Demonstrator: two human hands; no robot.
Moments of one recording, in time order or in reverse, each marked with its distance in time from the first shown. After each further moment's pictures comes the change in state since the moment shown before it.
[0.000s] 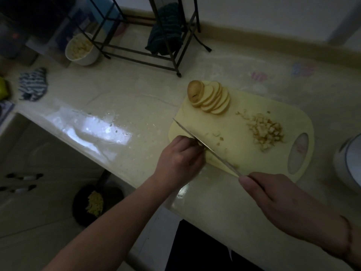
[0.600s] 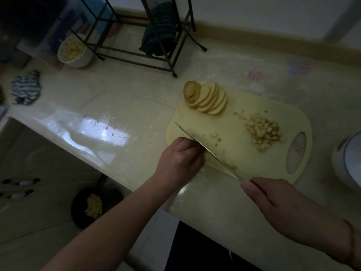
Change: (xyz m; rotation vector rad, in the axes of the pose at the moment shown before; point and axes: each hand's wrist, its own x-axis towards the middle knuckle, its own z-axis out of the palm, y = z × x) left_hand 0.006 0.001 0.003 0.003 -0.053 -0.009; right_hand -0.005 0.005 0.002 0.023 -0.020 0.083
